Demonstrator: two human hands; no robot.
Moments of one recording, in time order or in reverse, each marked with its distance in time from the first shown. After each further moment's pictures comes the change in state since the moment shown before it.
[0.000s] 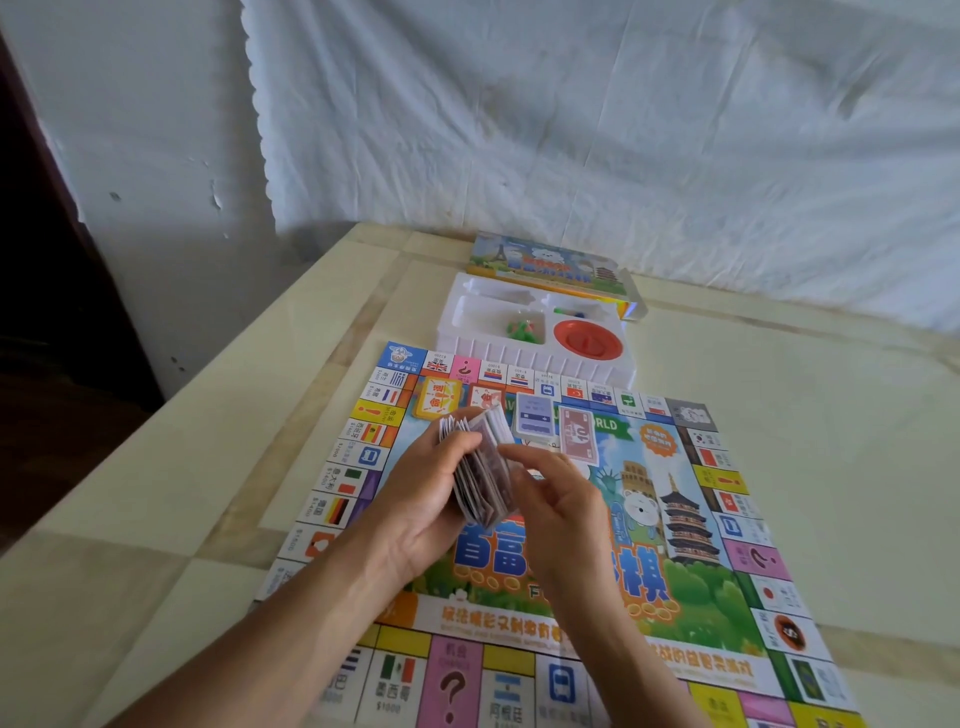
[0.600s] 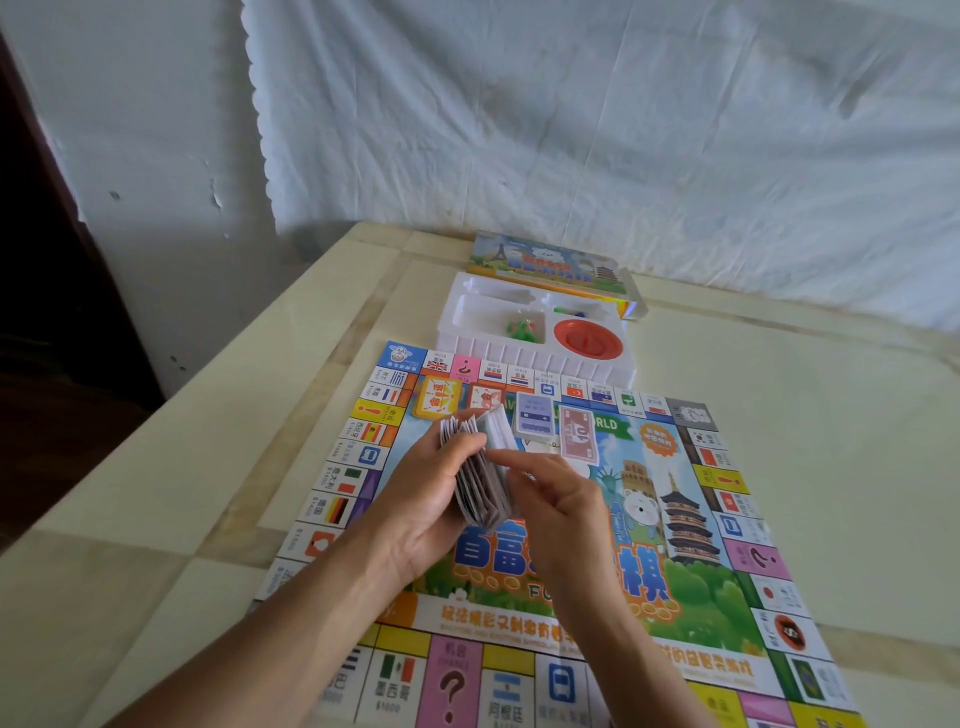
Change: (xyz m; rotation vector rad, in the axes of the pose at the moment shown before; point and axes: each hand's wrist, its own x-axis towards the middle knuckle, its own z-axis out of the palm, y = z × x) left_hand -0.002 0.000 0.002 0.043 0.026 0.008; right_hand -0.001 -0.007 -0.001 0.129 -0.075 0.015
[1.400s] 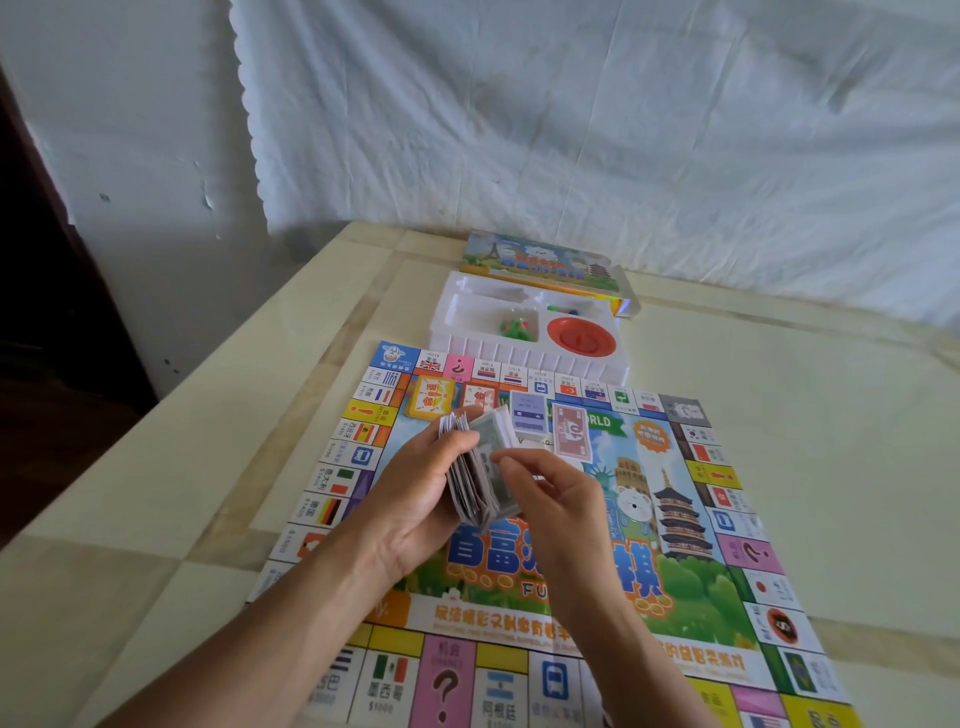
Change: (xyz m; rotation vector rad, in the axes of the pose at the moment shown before) left_hand -0.001 0.003 0.000 -0.039 -0.087 -0.006; right_hand -0.002 -0.012 -0.003 0.102 0.030 0.104
